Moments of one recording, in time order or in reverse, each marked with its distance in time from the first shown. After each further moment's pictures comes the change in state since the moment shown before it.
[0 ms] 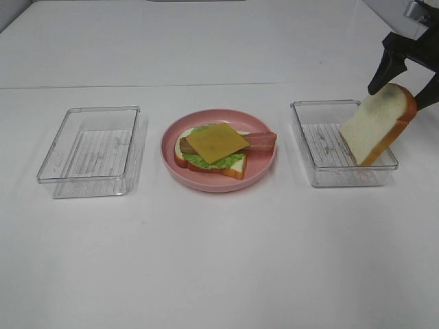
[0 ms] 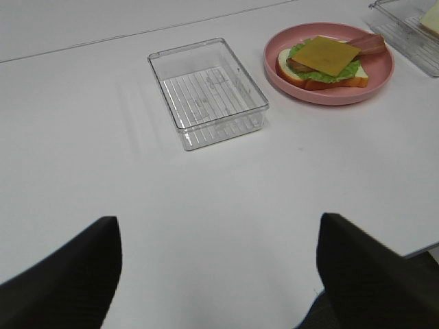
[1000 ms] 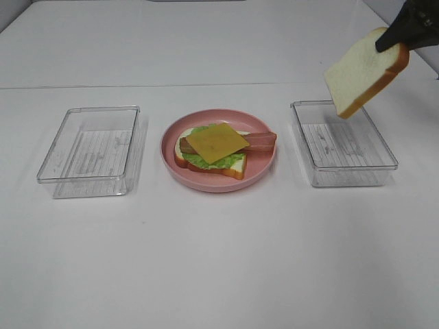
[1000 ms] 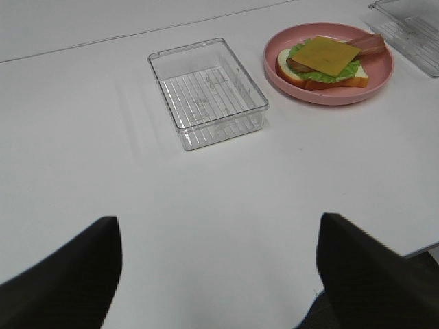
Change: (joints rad) left arm 0.000 0.000 0.000 0.000 0.000 0.000; right arm 0.005 -0.141 0.009 0.214 -0.003 -0.114
